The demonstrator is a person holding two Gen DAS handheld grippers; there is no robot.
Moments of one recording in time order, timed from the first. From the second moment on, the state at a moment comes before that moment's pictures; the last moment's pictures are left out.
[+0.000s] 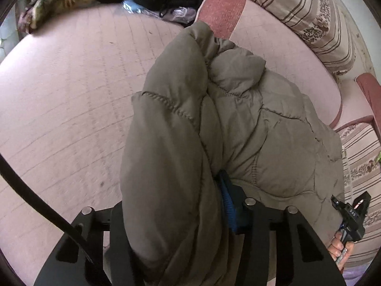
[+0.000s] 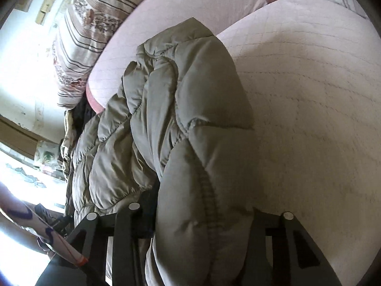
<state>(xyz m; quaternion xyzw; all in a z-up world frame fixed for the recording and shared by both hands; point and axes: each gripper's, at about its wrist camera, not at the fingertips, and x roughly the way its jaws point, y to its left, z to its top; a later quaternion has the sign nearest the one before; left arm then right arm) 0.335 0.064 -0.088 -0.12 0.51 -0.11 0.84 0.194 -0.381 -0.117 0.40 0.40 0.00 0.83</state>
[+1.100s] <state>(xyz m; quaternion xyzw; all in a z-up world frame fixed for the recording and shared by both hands) 0.276 0.049 -0.080 0.09 0.42 -0.01 0.91 0.173 -0.322 -0.082 0.31 0.40 -0.05 0.86</state>
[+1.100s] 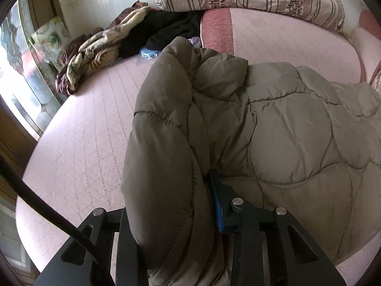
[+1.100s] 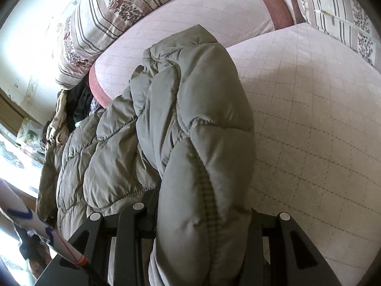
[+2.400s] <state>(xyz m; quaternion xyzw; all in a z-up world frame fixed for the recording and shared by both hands) 0.250 0.055 -0.067 0.07 0.42 -0.01 0.91 0.173 -0.311 -0.069 0.27 0.41 -0.04 0.87</state>
